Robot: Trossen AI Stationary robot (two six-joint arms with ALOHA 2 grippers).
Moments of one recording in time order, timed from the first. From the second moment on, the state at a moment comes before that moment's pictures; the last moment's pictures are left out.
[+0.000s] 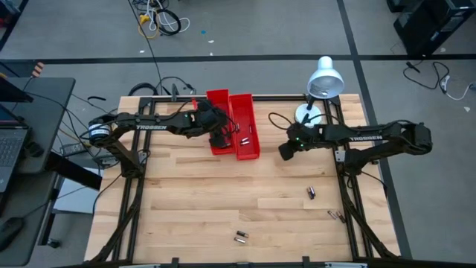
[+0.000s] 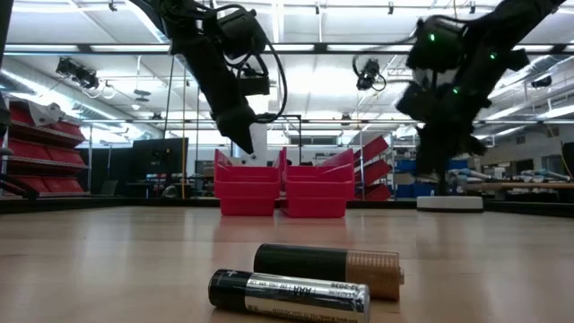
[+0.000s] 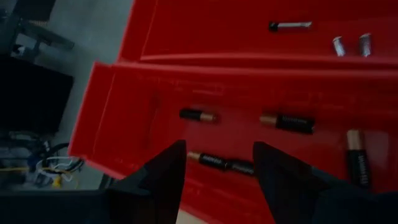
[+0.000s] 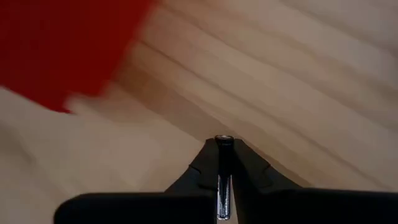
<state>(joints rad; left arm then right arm) 0.29 1.59 1.09 -0.41 -0.47 0.20 -0.25 1.20 0.59 -0.42 0.16 0.72</state>
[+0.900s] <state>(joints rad) 0.48 1.50 1.09 -0.59 -0.57 0.11 -0.24 1.53 0.78 0.32 0.08 0.32</state>
